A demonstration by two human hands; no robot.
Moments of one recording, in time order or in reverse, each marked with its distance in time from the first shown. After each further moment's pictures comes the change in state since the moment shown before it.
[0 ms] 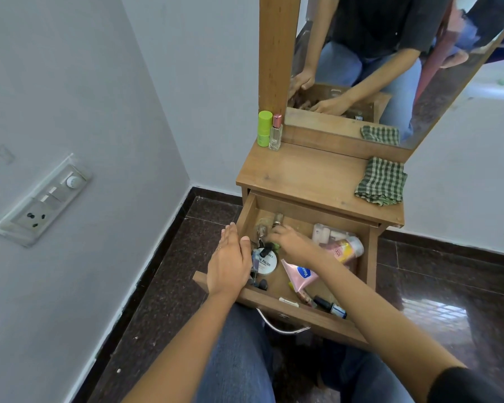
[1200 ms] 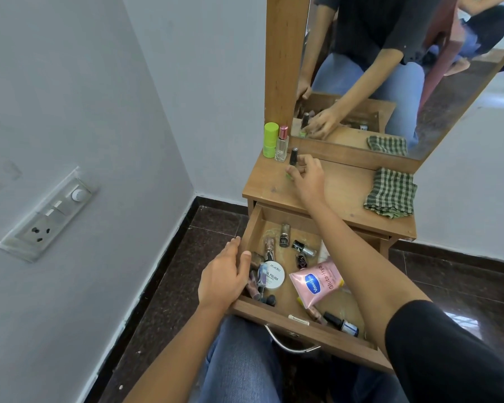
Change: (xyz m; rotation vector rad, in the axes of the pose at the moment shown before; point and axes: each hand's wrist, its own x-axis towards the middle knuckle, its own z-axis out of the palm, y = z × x) left_hand 0.011 -0.019 -0.024 0.053 -0.078 0.048; right_hand 0.096 0.041 -0.095 0.677 0.878 0.397
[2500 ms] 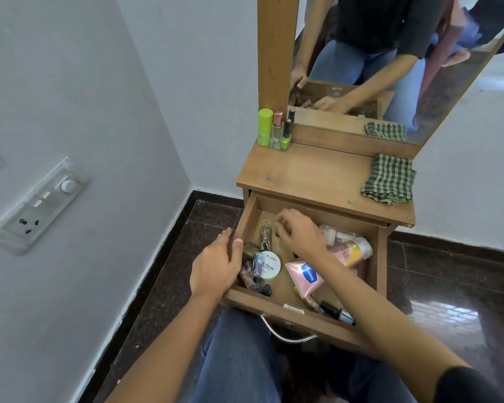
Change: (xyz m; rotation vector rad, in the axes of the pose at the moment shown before) left_hand -0.002 0.005 -0.001 0.020 0.047 -0.069; right_hand -0.126 0.041 -0.011 -0.344 -0.328 -0.238
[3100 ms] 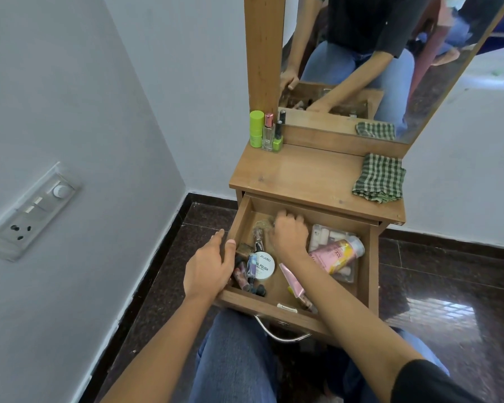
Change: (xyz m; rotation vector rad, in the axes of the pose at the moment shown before) left_hand 0.000 -0.002 0.000 -0.019 0.007 0.002; right_hand 0.011 -0.024 0.018 -0.471 -0.093 0.369
